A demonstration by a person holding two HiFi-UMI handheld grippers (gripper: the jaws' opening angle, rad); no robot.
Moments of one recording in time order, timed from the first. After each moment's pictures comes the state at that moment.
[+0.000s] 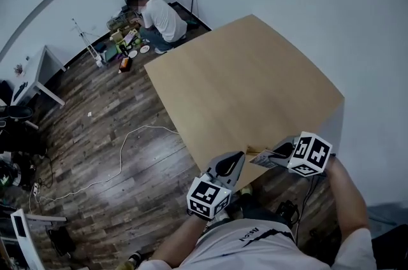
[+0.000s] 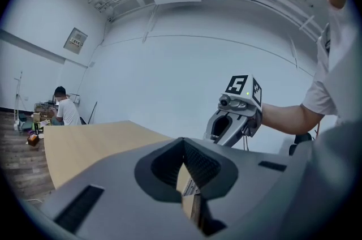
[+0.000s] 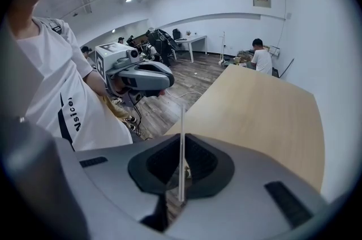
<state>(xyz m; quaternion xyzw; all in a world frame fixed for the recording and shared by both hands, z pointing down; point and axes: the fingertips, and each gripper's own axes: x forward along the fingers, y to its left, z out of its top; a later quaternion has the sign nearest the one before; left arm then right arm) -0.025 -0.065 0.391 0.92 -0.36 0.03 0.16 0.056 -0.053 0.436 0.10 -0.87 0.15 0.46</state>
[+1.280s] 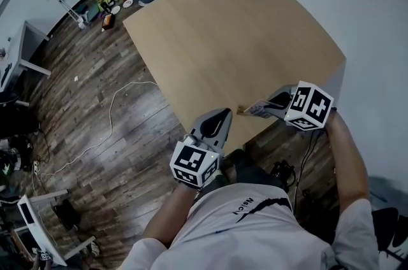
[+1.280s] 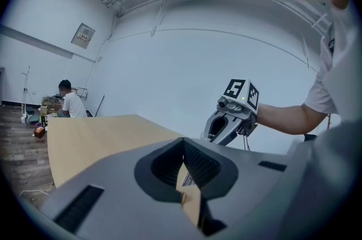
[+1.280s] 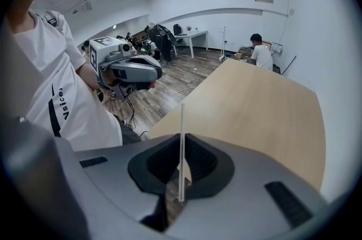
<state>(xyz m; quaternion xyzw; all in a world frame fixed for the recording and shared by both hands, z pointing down) -0.009 -0.105 0.418 0.90 -0.39 0.04 0.18 0.092 -0.112 0.472 0.09 -0.86 0.15 0.47</state>
